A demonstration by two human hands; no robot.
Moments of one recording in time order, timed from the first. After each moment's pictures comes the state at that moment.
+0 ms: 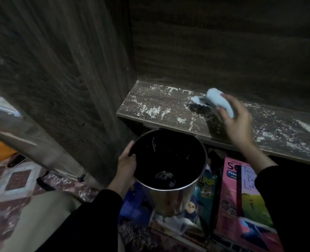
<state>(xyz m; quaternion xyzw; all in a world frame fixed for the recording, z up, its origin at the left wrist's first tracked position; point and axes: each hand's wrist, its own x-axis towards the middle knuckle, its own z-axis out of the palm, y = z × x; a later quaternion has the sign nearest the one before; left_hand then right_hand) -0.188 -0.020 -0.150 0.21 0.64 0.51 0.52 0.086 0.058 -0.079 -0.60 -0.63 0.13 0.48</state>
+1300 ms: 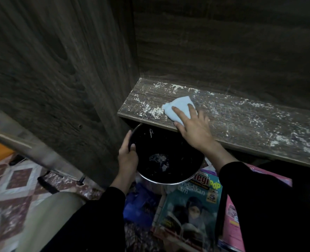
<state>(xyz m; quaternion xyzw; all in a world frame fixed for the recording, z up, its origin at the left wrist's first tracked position) -0.201 0.018 -0.184 0.32 0.66 0.56 0.38 -0.007 0.087 -0.115 -0.61 -0.79 0.04 0.08</state>
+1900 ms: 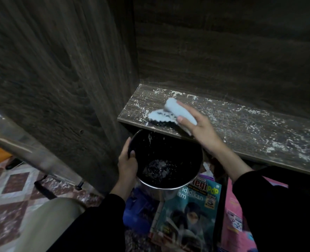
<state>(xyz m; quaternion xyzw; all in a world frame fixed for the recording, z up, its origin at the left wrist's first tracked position) -0.200 0.015 -0.184 0.31 0.68 0.54 0.39 0.004 0.079 -0.084 -0.46 -0.66 0.42 0.42</state>
